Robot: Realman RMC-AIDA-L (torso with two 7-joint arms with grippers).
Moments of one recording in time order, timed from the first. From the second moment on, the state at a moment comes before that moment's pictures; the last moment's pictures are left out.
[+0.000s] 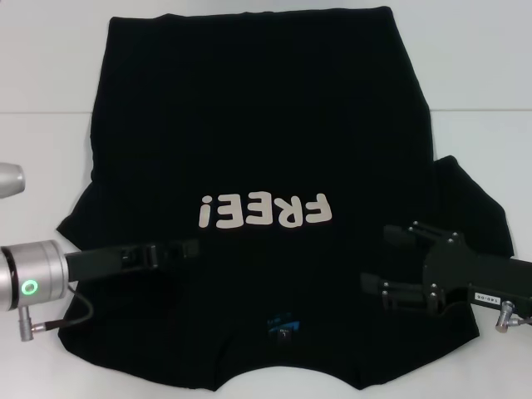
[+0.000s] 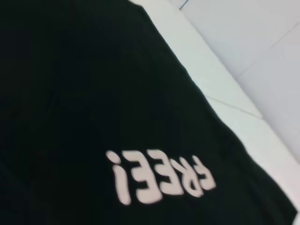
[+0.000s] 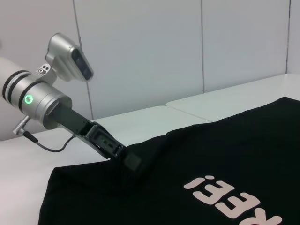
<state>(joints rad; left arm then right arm) -0.54 -2.07 0.63 0.50 2.06 1.27 -1.88 0.50 2.09 -0.62 -0.48 -1.97 -1.46 1.02</state>
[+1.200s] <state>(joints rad) -0.46 -1.97 0.41 0.45 2.11 1.20 -2.32 0.50 2.09 -0.62 -0.48 -1.97 -1.44 1.02</state>
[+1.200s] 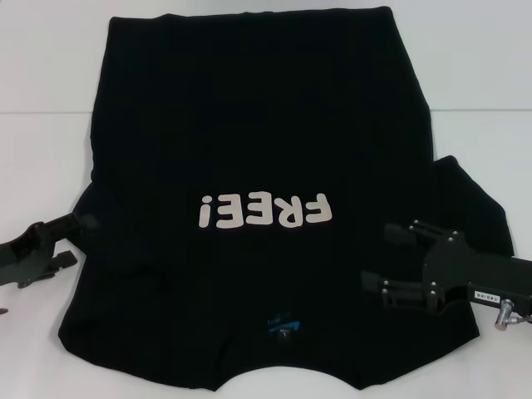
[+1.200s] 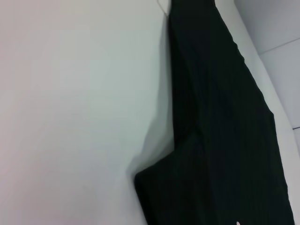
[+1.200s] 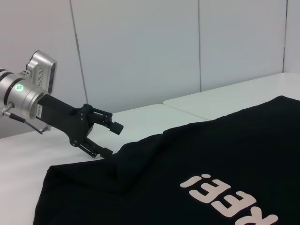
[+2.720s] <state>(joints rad) -0.59 -2.00 0.41 0.41 2.05 1.15 -2.29 0.50 2.09 -0.62 -0.48 -1.97 -1.45 1.02</state>
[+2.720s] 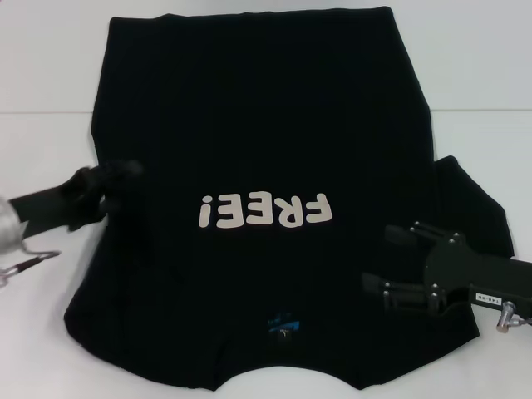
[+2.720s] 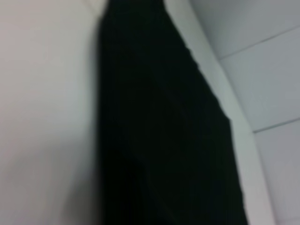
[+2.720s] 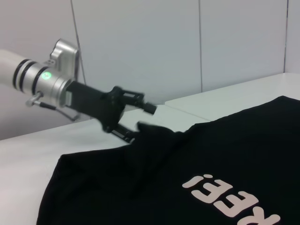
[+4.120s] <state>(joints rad) -0.44 -2.05 0.49 0.52 2.02 1.65 -1.26 0.63 1.89 -0.48 -0.81 -2.53 -1.40 2.49</state>
